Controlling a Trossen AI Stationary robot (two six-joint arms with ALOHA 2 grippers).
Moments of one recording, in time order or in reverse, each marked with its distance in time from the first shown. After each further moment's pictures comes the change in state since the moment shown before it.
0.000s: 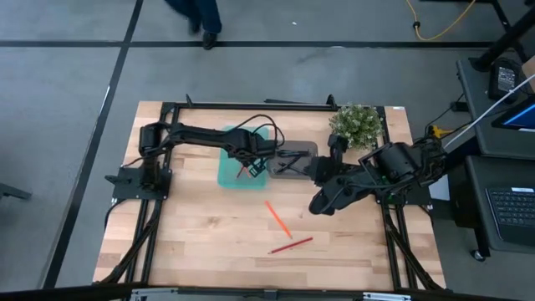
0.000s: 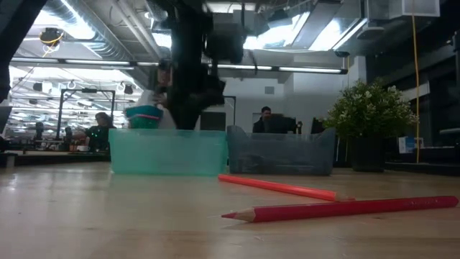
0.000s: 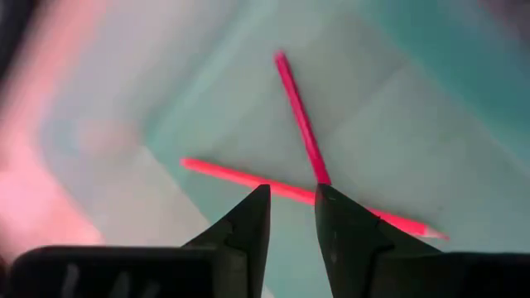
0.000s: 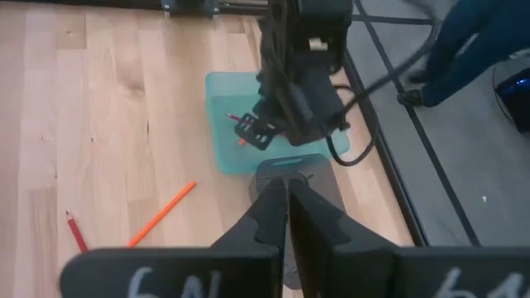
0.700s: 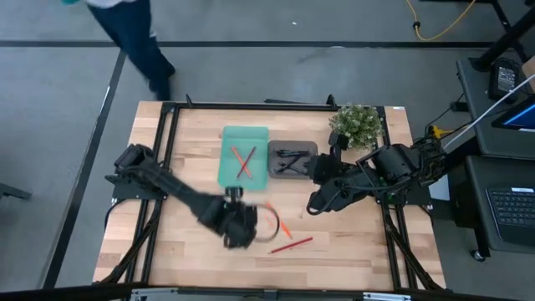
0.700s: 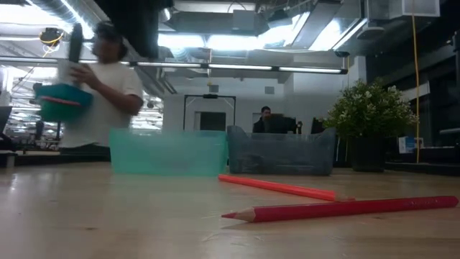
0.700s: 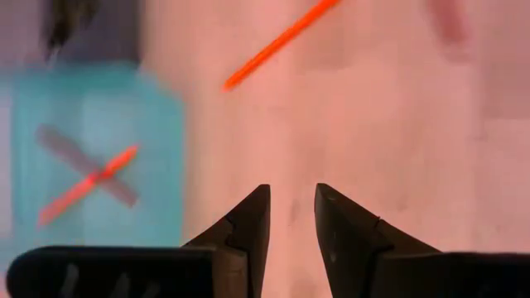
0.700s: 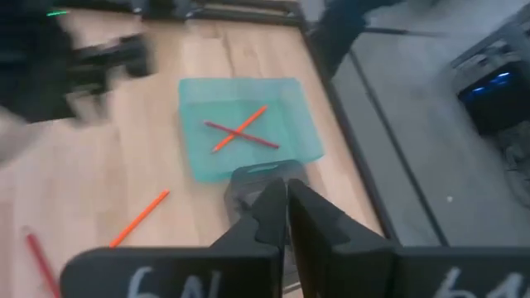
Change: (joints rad) left arm -0.652 -0.087 0.119 -0.071 0.001 0.116; right arm 0.000 0.000 -0.021 0.002 0.091 -0.007
